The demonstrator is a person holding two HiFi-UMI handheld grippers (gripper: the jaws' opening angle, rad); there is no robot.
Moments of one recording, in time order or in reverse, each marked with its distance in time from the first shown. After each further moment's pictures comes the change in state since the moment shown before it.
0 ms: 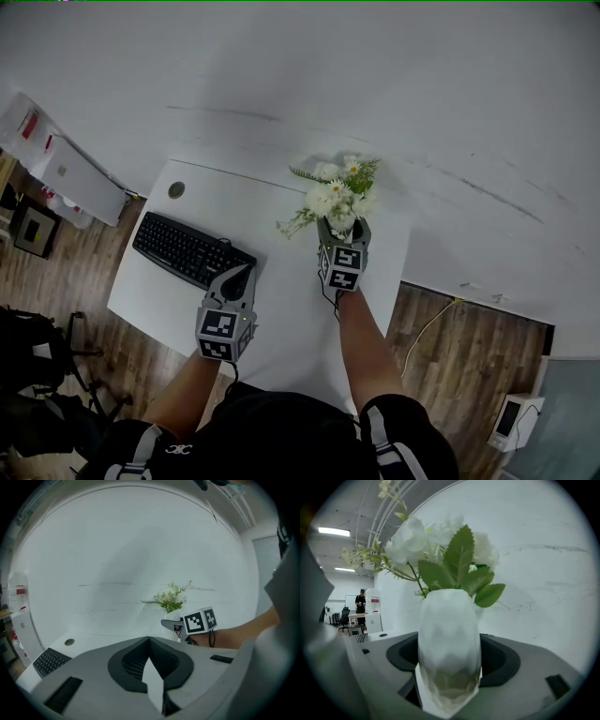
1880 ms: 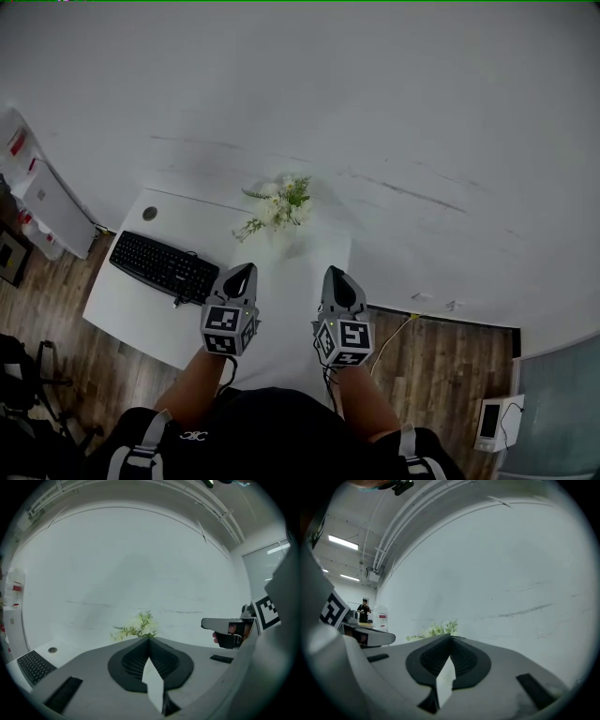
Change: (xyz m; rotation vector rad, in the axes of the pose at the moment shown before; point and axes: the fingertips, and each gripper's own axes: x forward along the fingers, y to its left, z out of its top) left arm -0.046 -0.114 0.066 -0.039 -0.219 -0.077; right arm -0.279 -0.013 0.119 -0.002 -0.167 -0.003
